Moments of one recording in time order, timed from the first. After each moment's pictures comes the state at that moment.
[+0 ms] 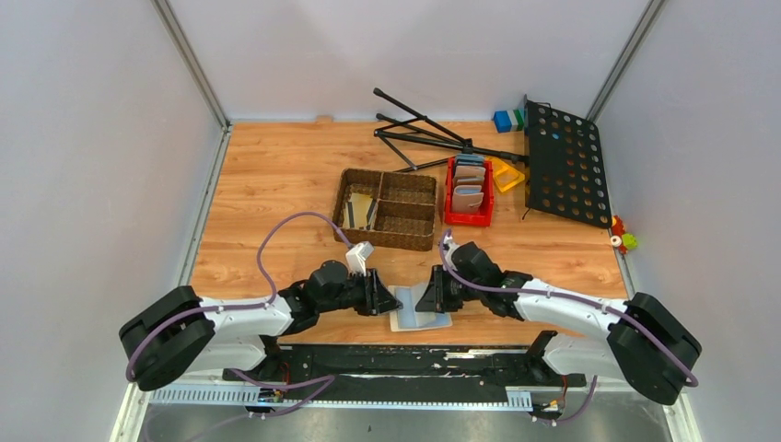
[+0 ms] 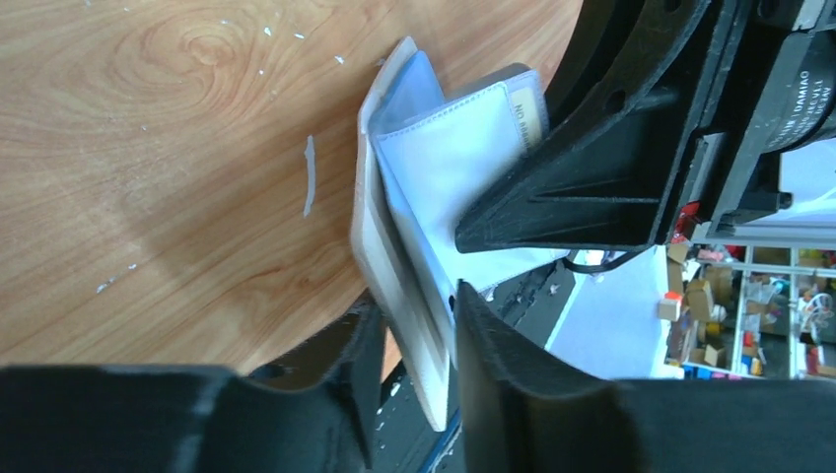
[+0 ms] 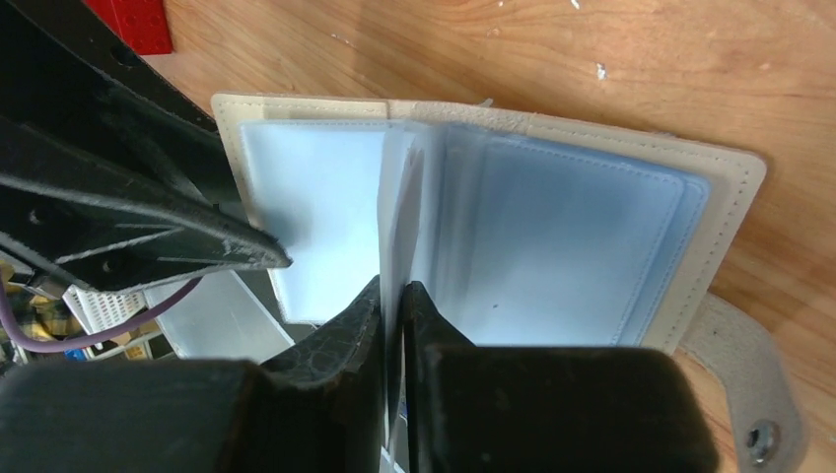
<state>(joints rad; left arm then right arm) -0.94 1.17 0.24 0.50 0.23 -0.92 0.83 1.17 0.43 -0.02 -0.35 0.86</state>
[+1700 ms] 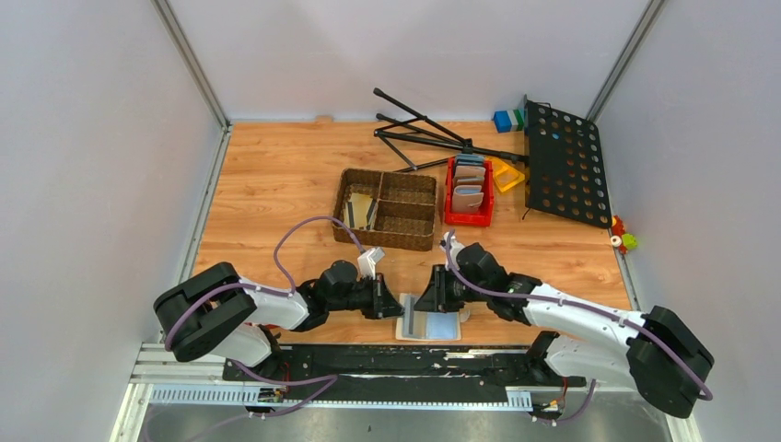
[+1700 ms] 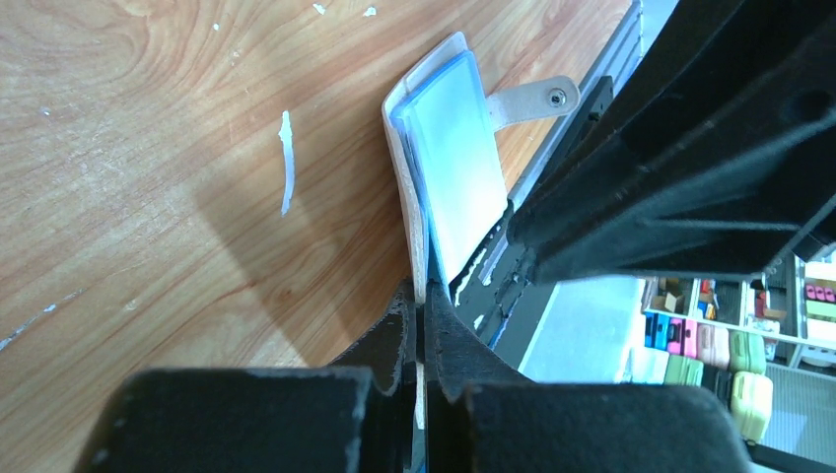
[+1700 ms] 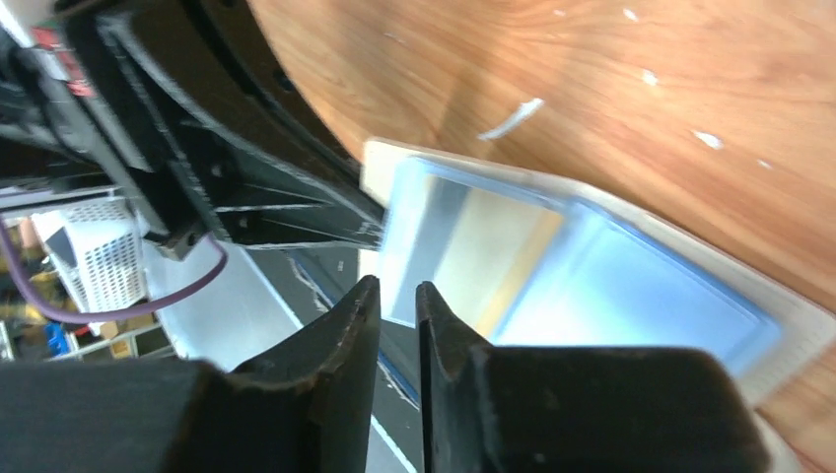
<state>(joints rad) -0.94 1.41 0.25 0.71 0.36 -0.96 0.86 1.09 0.43 -0.01 -0.35 0.85</state>
